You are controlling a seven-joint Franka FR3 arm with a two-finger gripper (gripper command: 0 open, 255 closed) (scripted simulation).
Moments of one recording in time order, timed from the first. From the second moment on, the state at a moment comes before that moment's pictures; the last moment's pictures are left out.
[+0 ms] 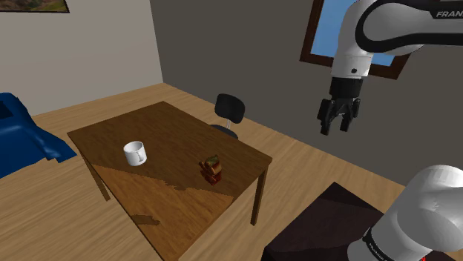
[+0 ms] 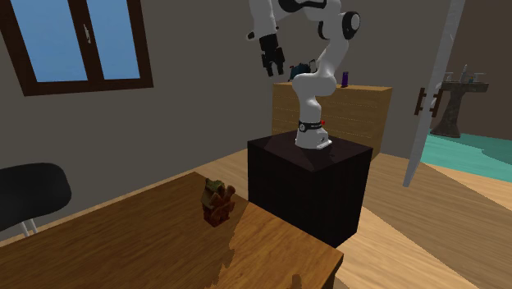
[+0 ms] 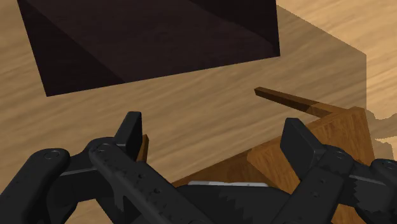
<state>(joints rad) -0.01 -0.77 -0.07 -2.44 0.10 1.46 0.14</state>
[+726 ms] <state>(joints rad) 0.03 -0.57 0.06 -2.50 0.18 1.78 0.29</state>
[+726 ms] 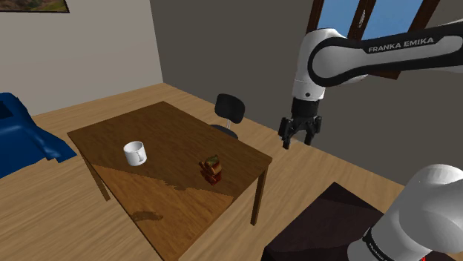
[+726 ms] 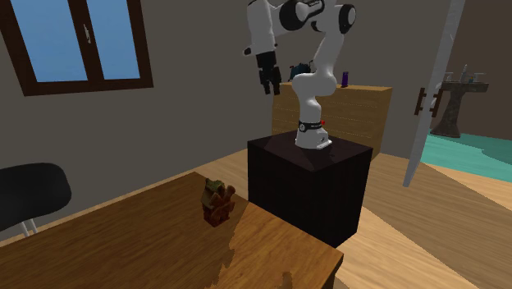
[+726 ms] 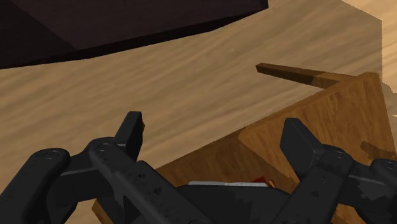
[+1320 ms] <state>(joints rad) 0.04 -0.27 0.17 -2.43 0.19 2.07 0.43</state>
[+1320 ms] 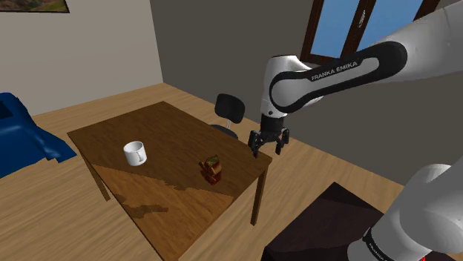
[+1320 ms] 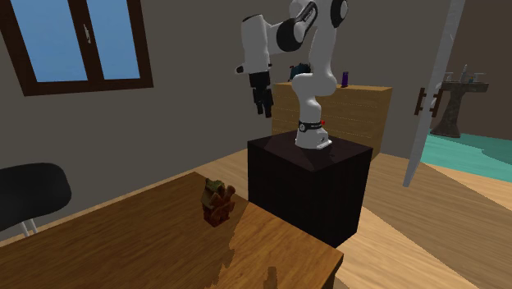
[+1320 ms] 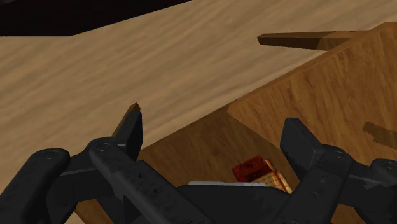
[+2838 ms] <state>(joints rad) 0.18 0.61 0.16 -1.75 -0.12 2.35 0.89</state>
